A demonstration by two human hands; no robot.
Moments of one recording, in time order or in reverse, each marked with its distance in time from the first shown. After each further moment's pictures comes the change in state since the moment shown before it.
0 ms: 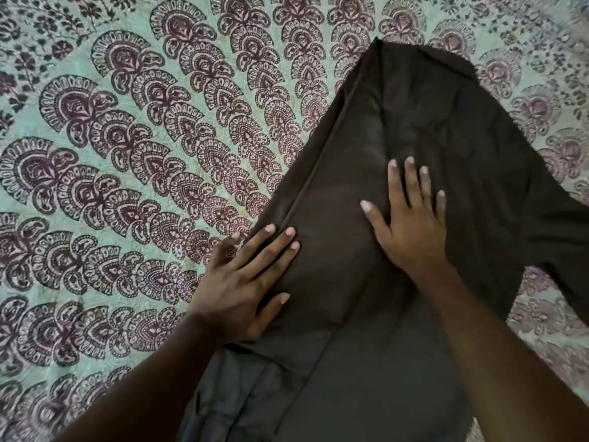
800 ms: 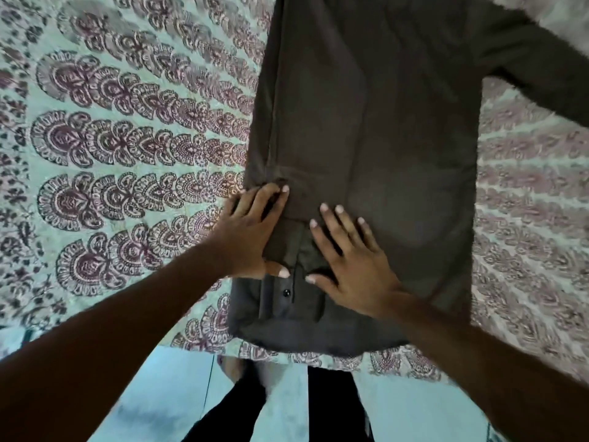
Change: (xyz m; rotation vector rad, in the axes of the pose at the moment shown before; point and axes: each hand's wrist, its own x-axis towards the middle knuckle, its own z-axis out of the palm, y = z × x) left_hand -0.099 -0.006 -0.030 0.140 -0.389 0.259; right_hand -0.315 -0.138 0.010 0.022 -0.148 -0.207
